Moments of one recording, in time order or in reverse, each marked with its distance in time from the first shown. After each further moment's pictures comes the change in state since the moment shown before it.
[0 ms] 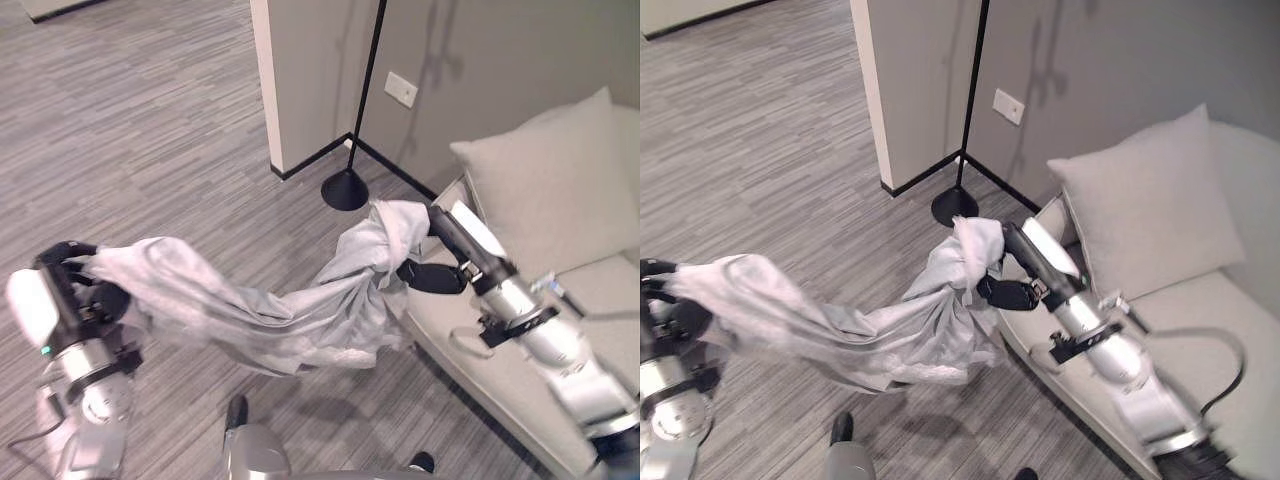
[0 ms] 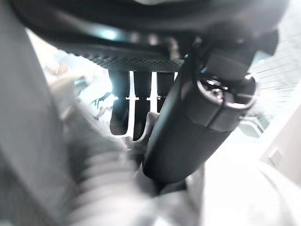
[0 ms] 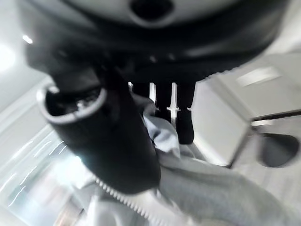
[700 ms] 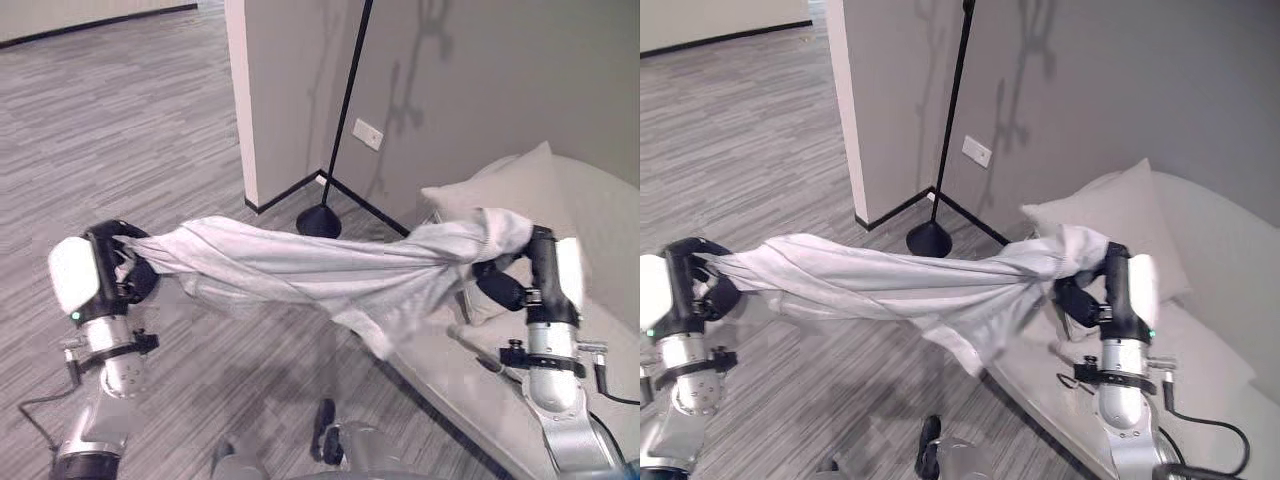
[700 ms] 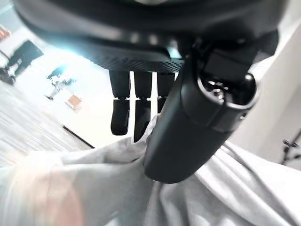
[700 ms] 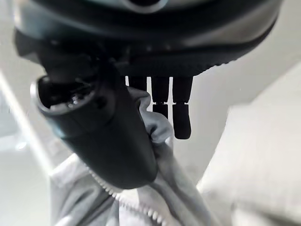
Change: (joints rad) left arm -0.037 -0.027 0.042 0.019 0.155 0.030 -0.028; right arm 0.110 0.043 -0.242 0.029 -0.216 0.008 -0.332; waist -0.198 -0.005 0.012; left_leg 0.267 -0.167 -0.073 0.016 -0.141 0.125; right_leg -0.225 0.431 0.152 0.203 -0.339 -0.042
